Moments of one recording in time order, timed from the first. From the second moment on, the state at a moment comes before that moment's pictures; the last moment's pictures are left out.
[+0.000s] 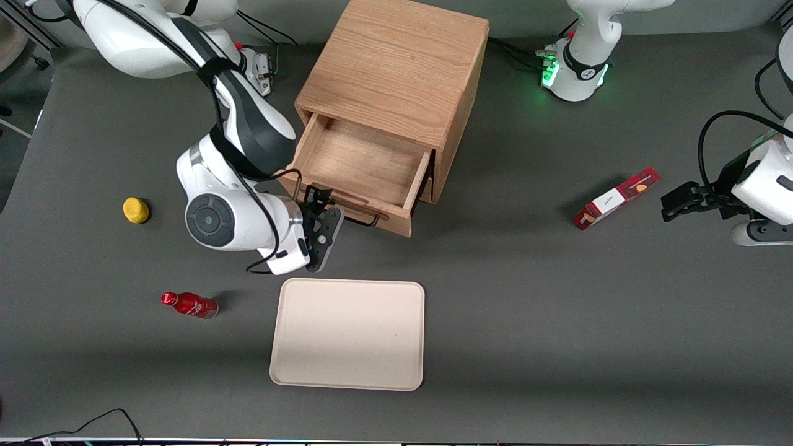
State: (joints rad) arm 0.18 0.54 0.35 -1.40 0.15 1.70 -0.62
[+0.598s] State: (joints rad) arm 0.18 0.49 0.38 -1.52 0.15 1.79 -0.60
